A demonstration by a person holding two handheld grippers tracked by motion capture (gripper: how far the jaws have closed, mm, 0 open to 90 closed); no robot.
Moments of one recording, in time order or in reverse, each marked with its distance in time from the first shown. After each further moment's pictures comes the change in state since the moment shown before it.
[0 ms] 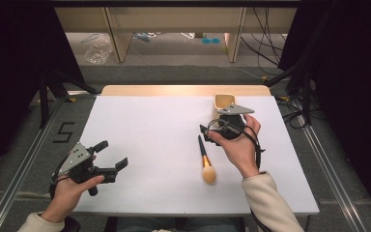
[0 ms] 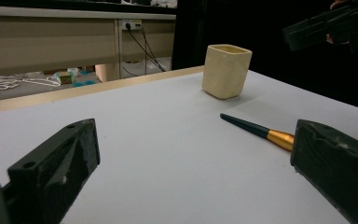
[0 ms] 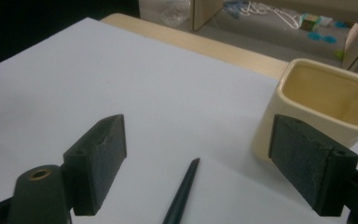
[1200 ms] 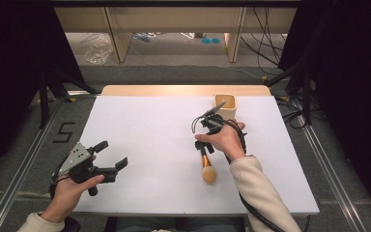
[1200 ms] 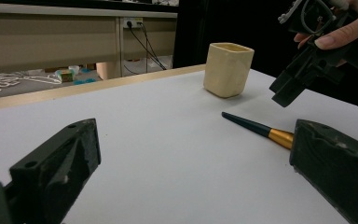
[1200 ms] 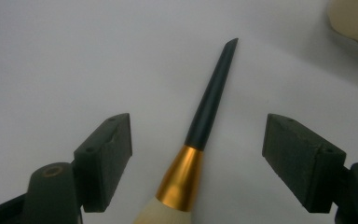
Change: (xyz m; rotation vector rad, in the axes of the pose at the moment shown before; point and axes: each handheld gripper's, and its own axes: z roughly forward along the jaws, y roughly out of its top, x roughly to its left) left arm 0.001 -0.001 -0.001 0.025 0.011 0.001; right arm 0.005 0.000 0.061 0.644 0.055 0.107
